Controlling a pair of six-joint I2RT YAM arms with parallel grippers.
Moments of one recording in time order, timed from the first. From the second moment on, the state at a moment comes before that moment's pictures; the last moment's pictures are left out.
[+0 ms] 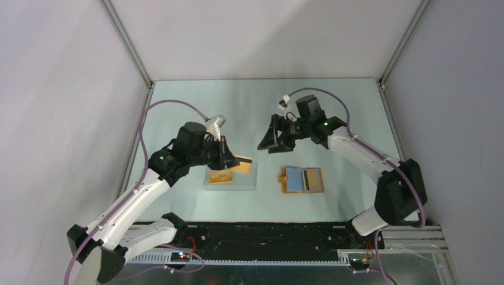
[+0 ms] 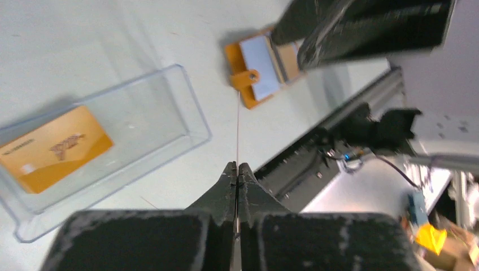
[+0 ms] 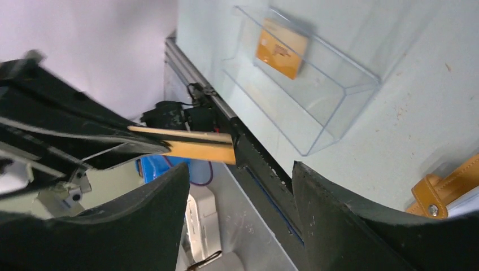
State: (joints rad) left arm -0.58 1.00 0.93 -0.62 0.27 -0.56; right arm 0.56 1.57 1.20 -0.39 -0.70 0.69
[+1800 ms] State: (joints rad) left arm -0.80 0.83 0.95 -0.60 0.82 -0.52; right arm 0.93 1.31 1.03 -0.17 -1.13 0.61
